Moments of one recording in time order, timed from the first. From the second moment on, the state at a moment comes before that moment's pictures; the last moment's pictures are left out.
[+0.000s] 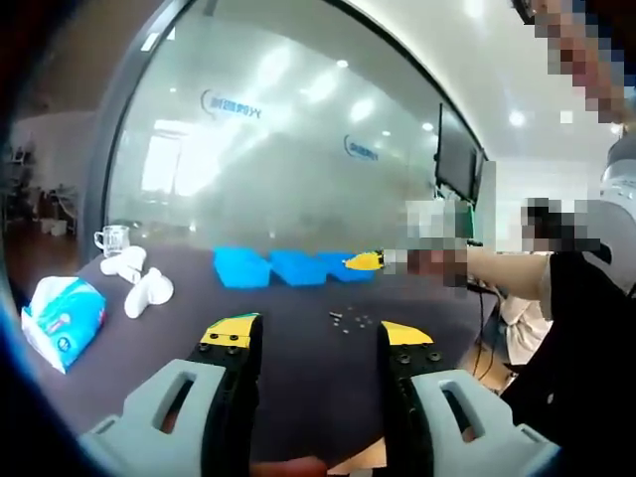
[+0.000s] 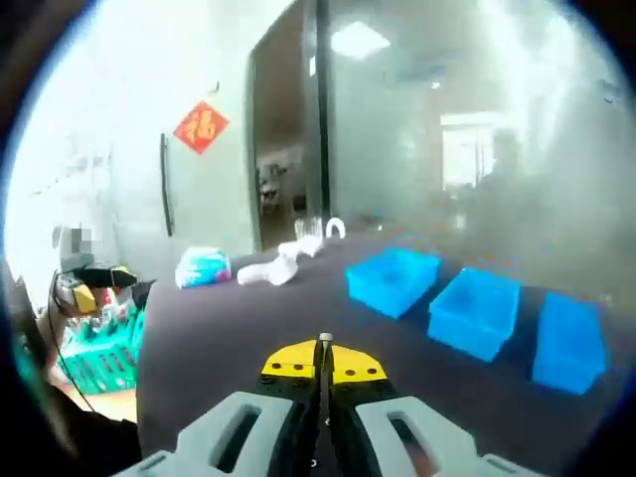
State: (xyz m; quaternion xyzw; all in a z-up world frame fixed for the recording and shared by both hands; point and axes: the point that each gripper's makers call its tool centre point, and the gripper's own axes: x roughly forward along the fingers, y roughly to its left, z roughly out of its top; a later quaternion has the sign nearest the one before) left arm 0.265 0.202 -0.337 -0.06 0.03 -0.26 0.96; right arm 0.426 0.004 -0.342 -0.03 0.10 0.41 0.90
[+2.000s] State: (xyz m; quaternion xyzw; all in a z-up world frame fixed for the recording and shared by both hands) left arm 0.272 0.193 -0.328 -0.05 0.02 -0.26 0.96; right arm 0.514 -0.219 -0.323 -0.02 -0.02 0.13 0.99
